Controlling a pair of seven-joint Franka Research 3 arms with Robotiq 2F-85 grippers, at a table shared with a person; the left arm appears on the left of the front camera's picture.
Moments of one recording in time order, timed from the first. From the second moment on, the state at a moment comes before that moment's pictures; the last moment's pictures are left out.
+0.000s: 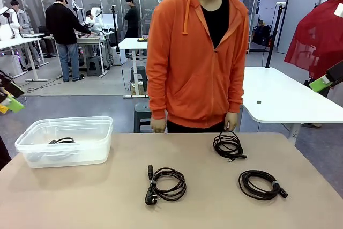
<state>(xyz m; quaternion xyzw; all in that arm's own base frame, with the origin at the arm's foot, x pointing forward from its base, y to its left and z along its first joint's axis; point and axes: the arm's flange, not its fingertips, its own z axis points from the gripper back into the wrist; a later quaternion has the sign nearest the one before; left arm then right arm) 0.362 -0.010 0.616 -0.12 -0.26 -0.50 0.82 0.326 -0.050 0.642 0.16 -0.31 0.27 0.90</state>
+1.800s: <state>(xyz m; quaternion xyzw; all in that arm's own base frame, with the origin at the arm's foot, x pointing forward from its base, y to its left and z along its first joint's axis) 0.346 -0.246 0.489 -0.07 -0.07 -0.27 0.96 0.326 -0.049 0.642 0.16 -0.30 0.27 0.90</state>
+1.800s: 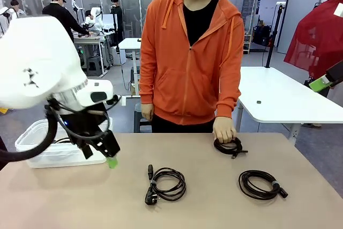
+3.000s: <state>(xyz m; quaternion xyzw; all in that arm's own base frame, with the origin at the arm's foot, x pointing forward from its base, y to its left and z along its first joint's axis) 0.353 -0.281 0.453 -0.08 -0.06 -0.20 0.97 0.326 -0.049 0.642 0.16 -0.30 0.27 0.90</state>
